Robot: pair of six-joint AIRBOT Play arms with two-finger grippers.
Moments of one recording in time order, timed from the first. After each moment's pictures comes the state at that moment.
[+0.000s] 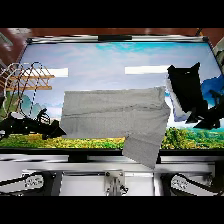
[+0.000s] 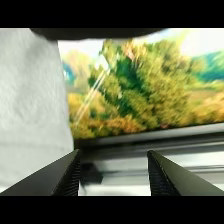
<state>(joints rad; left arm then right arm) 0.33 -1.39 0.67 0.87 -1.20 -1.21 -0.49 -1.35 1.14 1.80 -1.56 -1.75</state>
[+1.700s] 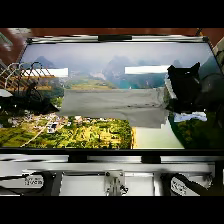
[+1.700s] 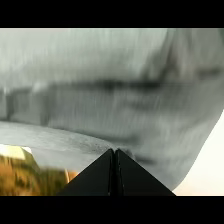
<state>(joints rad) 0.32 -1.51 1.14 0.83 -1.27 -1.20 -0.28 -1.27 1.03 2.16 -1.08 -1.91</state>
